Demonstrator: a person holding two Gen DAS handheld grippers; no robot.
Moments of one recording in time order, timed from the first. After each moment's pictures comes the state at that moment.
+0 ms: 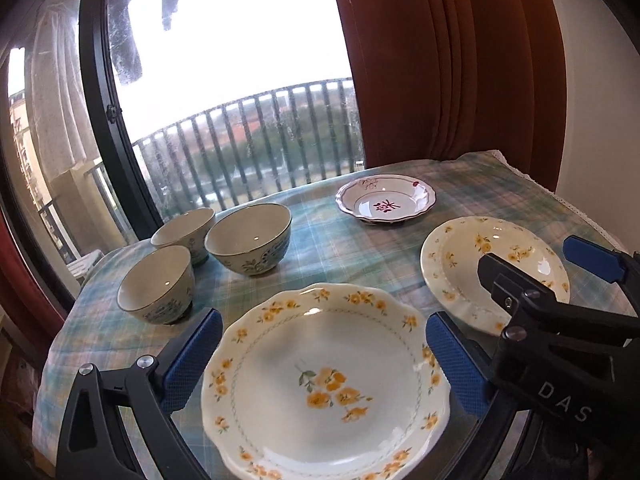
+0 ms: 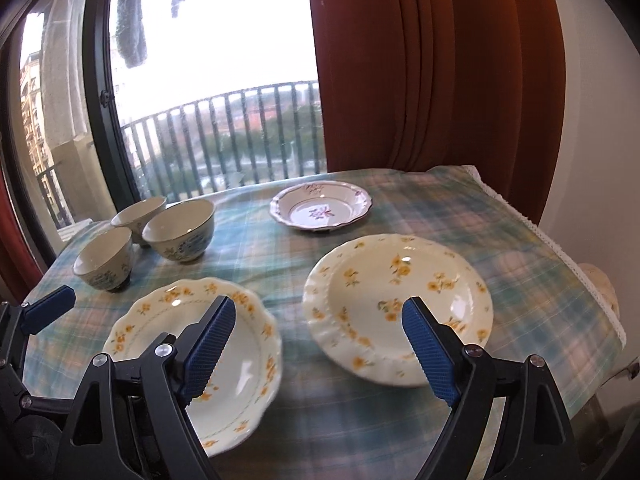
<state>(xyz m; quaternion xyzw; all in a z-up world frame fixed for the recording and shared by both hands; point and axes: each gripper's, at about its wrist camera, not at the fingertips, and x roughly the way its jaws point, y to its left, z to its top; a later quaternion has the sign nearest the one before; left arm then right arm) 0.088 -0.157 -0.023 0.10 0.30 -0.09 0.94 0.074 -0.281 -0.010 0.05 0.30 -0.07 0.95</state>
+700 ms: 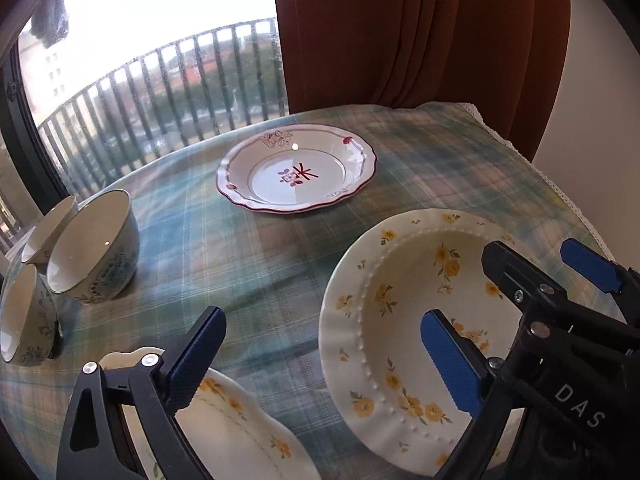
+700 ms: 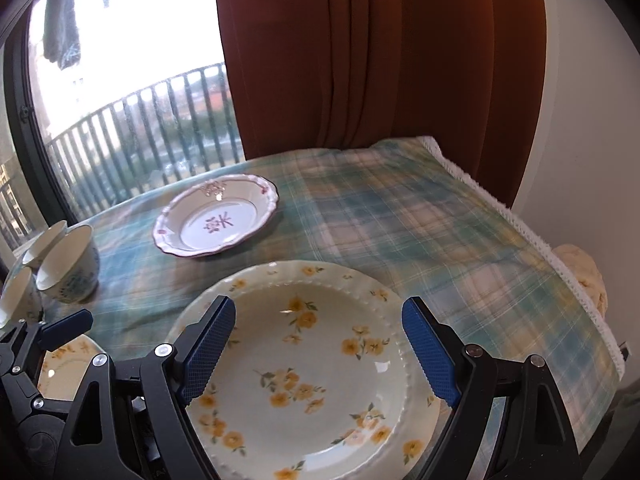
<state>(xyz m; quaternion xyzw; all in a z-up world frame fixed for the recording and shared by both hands) 0.204 -0.261 -0.074 0.09 0.42 -0.17 0.89 0.165 -0.406 -0.049 0.08 0.36 -0.13 0.92</state>
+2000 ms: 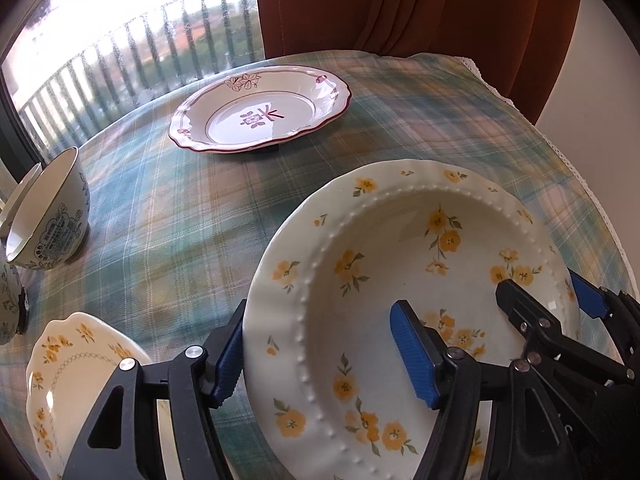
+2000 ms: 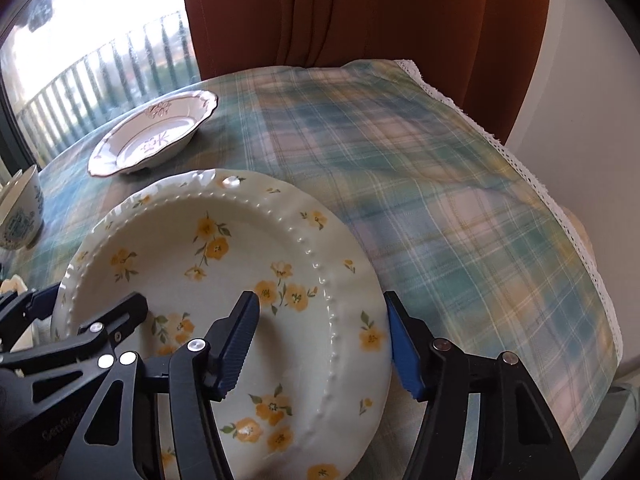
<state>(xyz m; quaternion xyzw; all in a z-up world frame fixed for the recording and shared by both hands) 0.206 -0.287 -0.111 0.09 0.49 -0.17 0.85 0.156 -0.439 -0.103 0.06 0.46 -0.14 0.87</state>
